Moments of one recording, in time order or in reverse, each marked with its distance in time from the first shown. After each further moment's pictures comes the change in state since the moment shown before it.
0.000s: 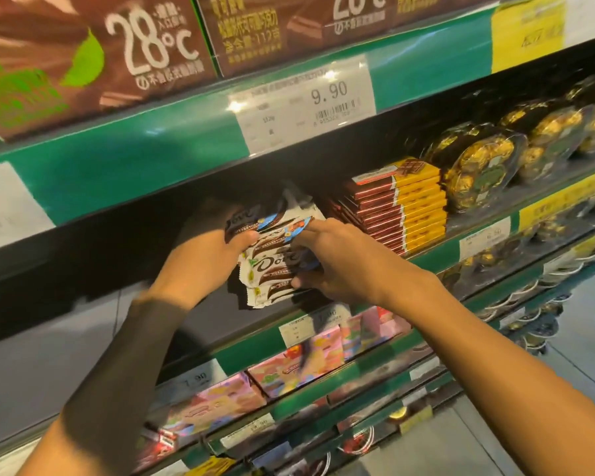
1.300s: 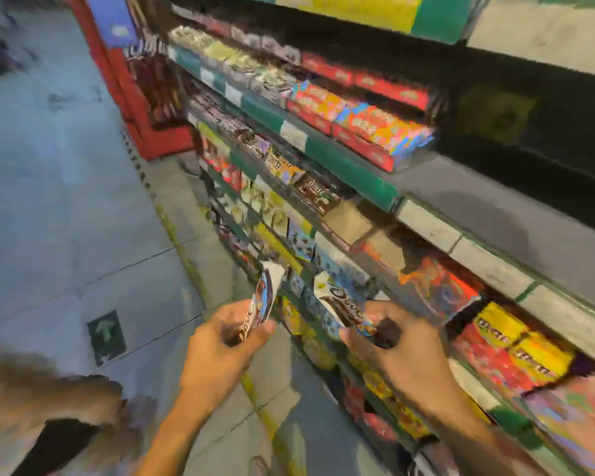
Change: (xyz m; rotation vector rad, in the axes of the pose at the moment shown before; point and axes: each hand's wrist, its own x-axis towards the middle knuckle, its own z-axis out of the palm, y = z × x) left_hand -0.526 -0.273 0.010 -0.841 1.042 -1.011; right_hand -0.067 -0.430 0.207 0.778 -0.551 -0.402
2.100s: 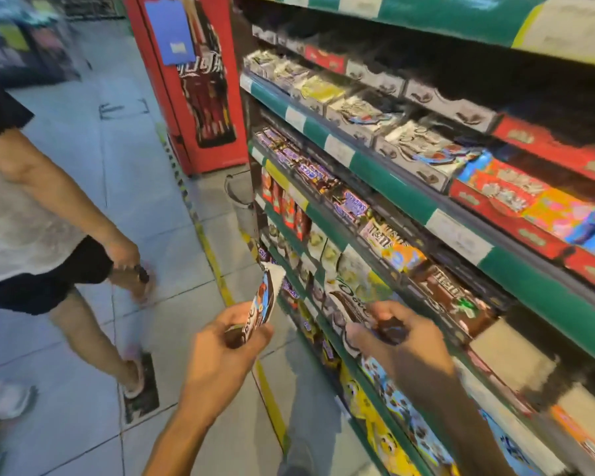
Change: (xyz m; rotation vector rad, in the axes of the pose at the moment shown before) left_hand 0.312 -0.026 -0.181 -0.030 0.132 -0.058; right_hand 0.287 -0.136 0.217 0.112 -0.108 0.071
